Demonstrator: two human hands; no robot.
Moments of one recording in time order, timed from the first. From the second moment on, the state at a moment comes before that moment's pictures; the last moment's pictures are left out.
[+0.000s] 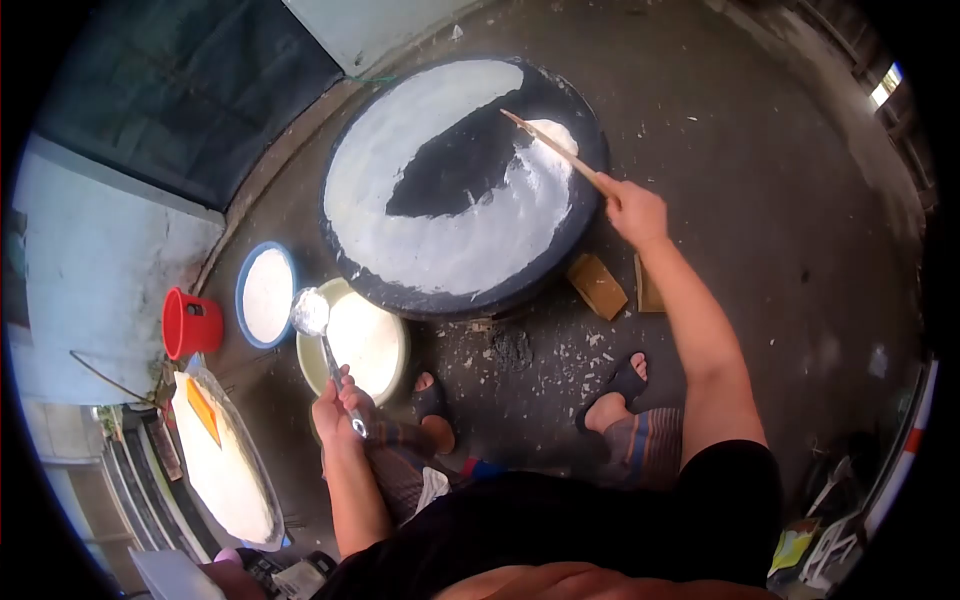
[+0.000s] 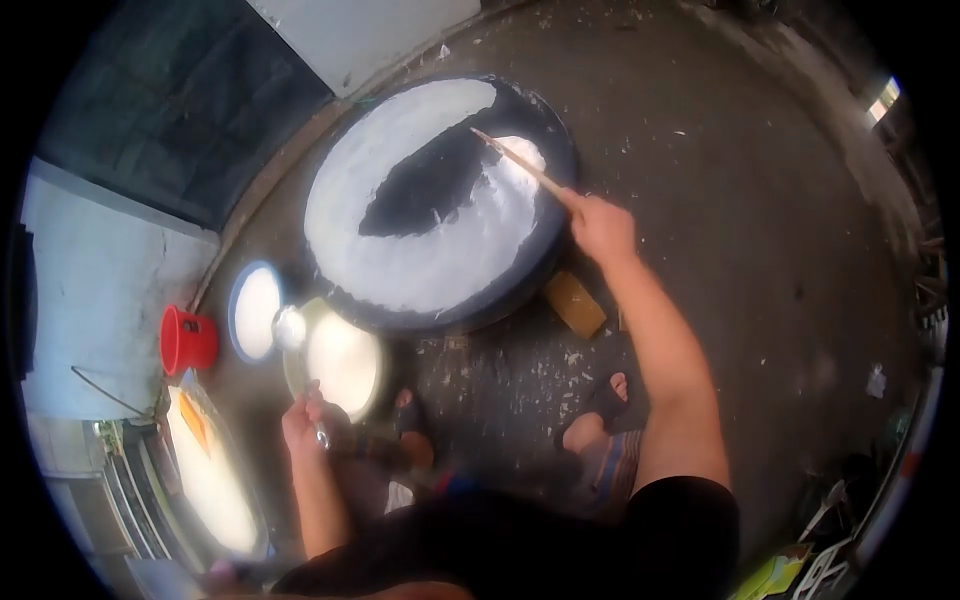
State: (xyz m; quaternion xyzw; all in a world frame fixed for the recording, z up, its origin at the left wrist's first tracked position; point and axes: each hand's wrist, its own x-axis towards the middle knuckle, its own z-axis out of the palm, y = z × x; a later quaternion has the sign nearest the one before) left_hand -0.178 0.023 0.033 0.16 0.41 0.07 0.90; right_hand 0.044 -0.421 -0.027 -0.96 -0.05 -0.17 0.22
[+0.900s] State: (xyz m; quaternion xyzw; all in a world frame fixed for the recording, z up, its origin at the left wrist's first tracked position) left_hand -0.149 0.006 0.044 0.15 0.42 0.08 0.89; right_hand 0.224 -0.390 -0.036 -0.98 -0.06 -0.13 0.11
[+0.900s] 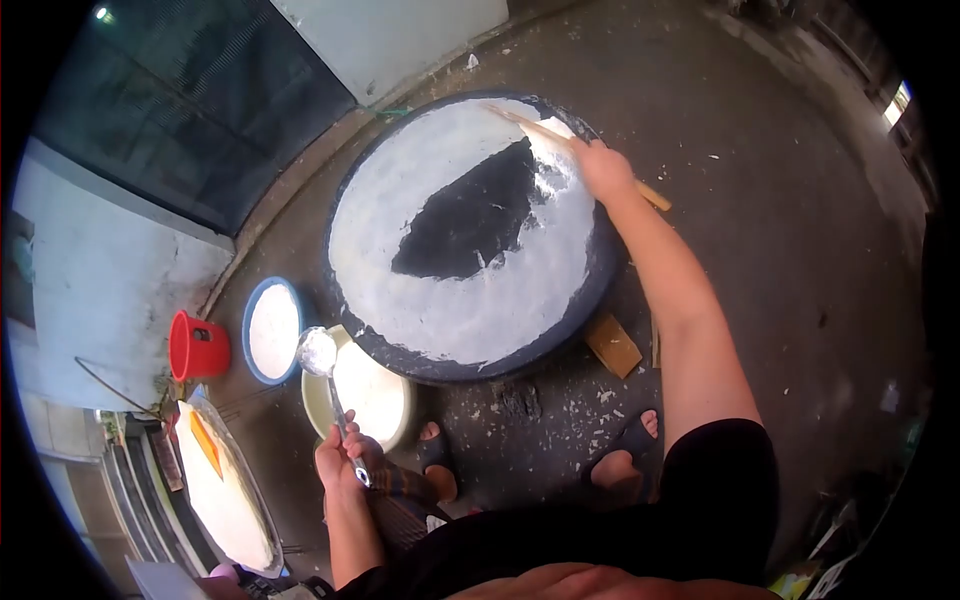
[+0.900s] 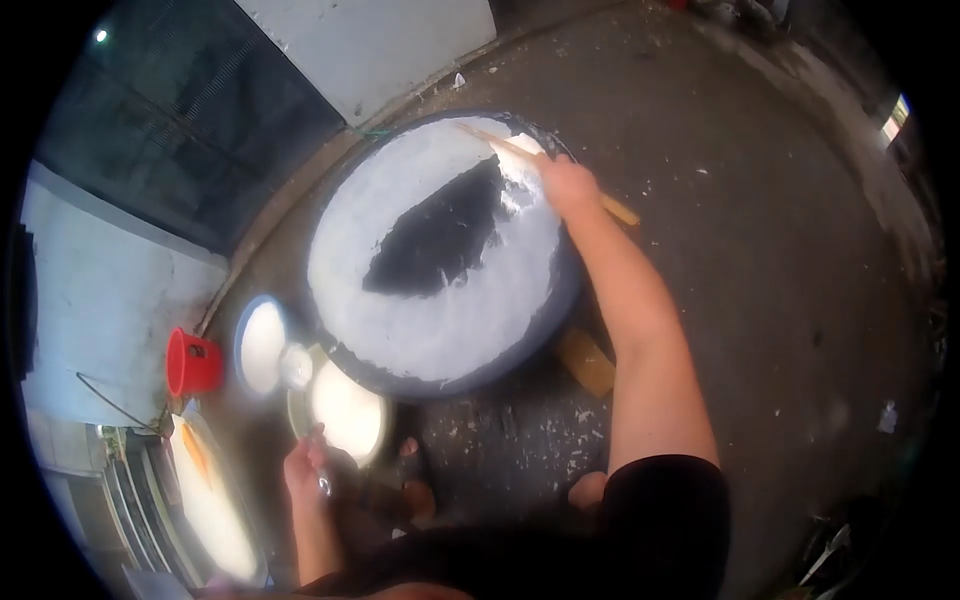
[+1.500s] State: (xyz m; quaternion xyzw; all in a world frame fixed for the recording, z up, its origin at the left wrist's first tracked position) left_hand -0.174 0.023 0.041 0.13 0.39 0.04 0.91; right_hand 0.141 -0.393 -0.071 -0.87 0.09 -0.11 0.48
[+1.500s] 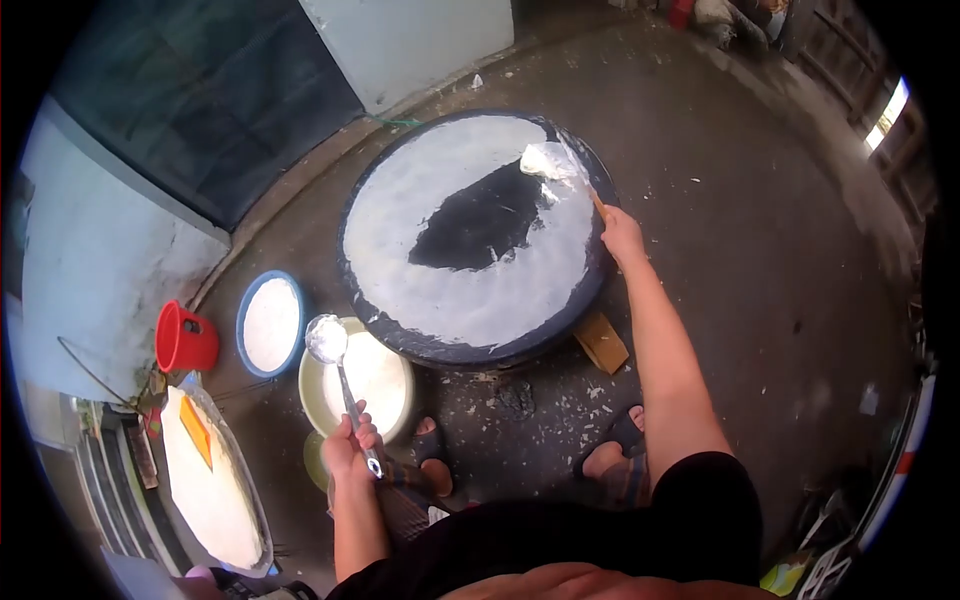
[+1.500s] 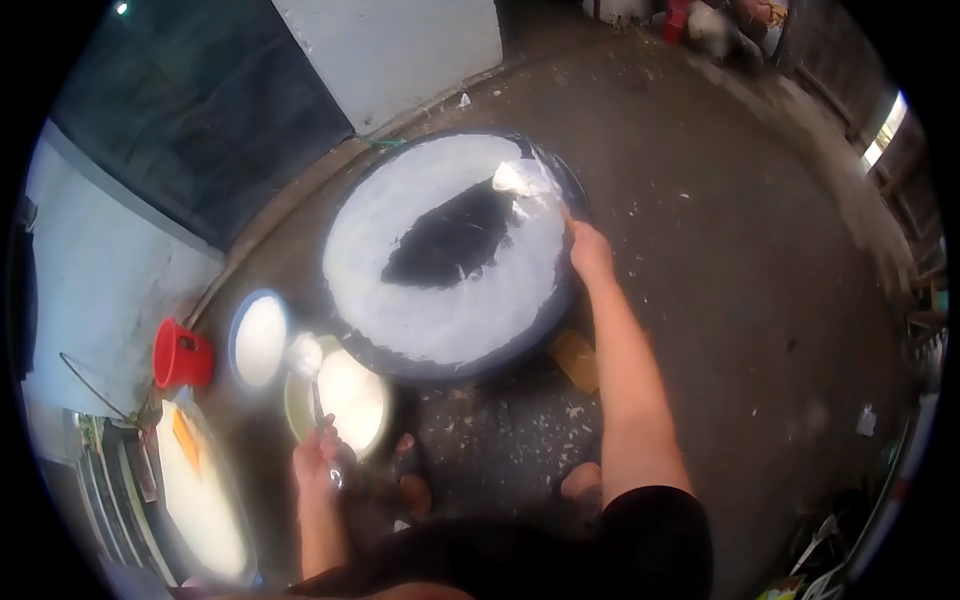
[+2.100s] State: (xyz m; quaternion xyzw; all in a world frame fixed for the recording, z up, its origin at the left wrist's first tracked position) left_hand -0.199 0.039 0.045 0.15 0.36 0.03 0.92; right_hand 0.067 -0.316 -0.002 -0.93 0.02 0.02 0.37
